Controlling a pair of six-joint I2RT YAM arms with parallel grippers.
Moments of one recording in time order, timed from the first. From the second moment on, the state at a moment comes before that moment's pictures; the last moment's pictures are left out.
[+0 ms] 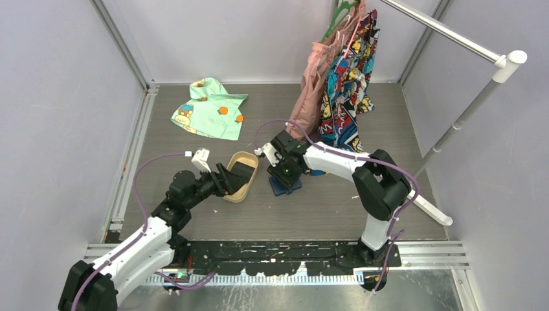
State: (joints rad) left arm -0.47 0.74 0.24 0.27 0.28 -0.77; right arm 0.75 1.78 1.18 -0.61 -0.16 -0.20
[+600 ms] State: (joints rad) left arm -0.48 0.72 0.23 0.28 0.25 -0.76; right arm 0.77 1.84 1.23 -0.64 -0.05 -0.07
